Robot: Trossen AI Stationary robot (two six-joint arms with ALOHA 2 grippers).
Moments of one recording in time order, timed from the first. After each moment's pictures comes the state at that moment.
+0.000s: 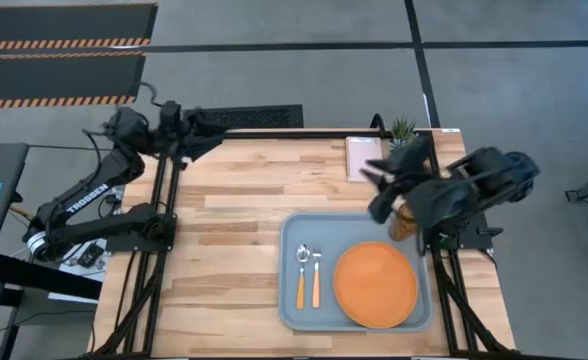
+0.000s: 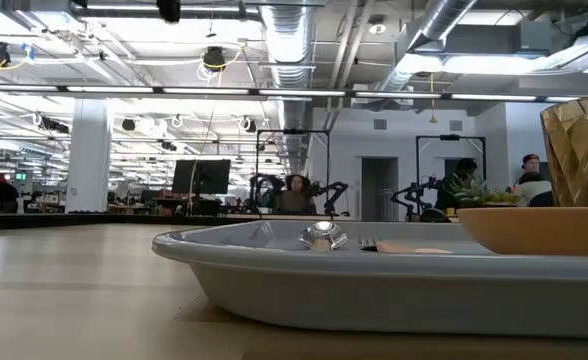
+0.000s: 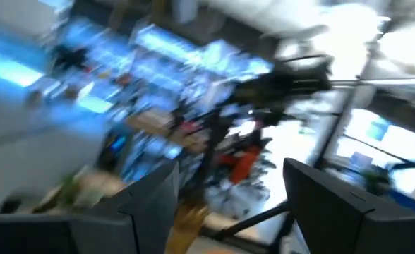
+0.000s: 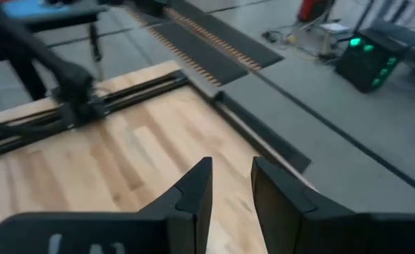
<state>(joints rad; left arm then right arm) 0.77 0.80 0.82 0.28 0.76 -0.60 0.45 1.52 2.17 -1.48 0.97 0.65</state>
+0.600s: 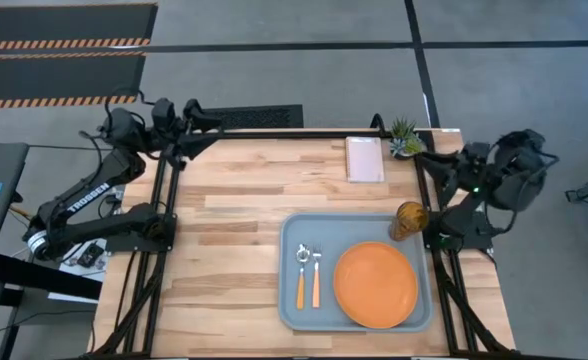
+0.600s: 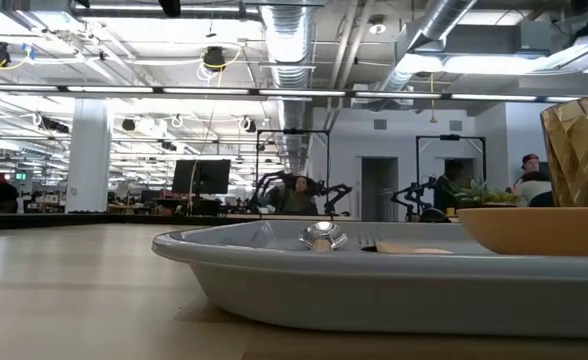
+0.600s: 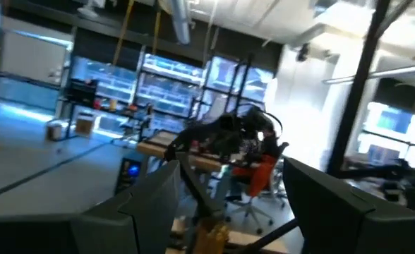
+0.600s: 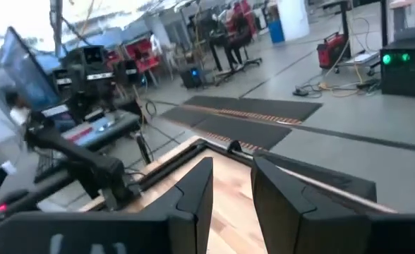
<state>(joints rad) 0.78 0.81 0.82 0.38 0.75 -0.51 0.85 0.55 1.01 -0.87 1.43 0.78</state>
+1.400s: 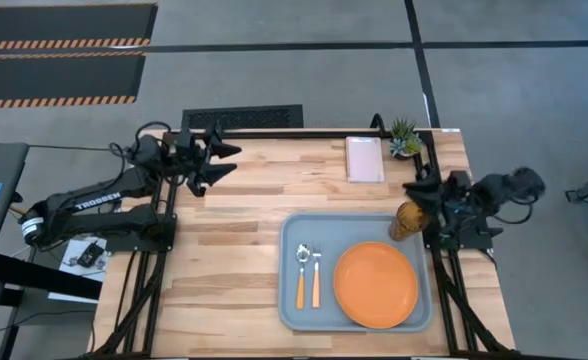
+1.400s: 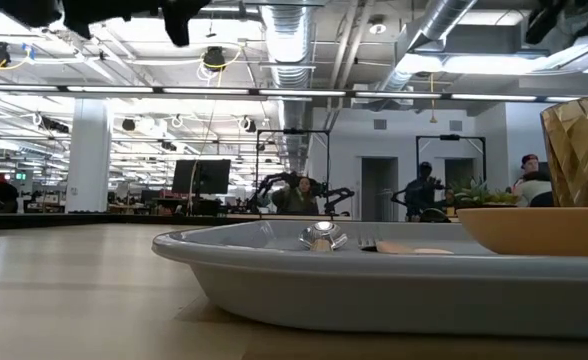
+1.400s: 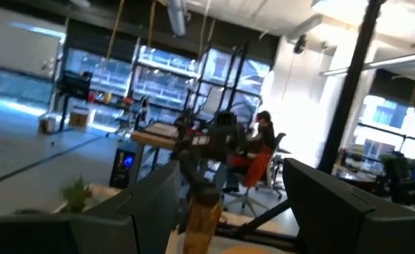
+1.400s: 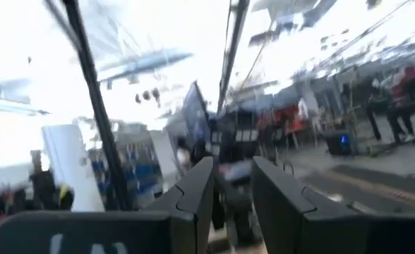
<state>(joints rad) 0.51 0.81 0.57 0.56 0.52 -0.40 0.41 0.13 0.30 0.30 0.47 0.11</state>
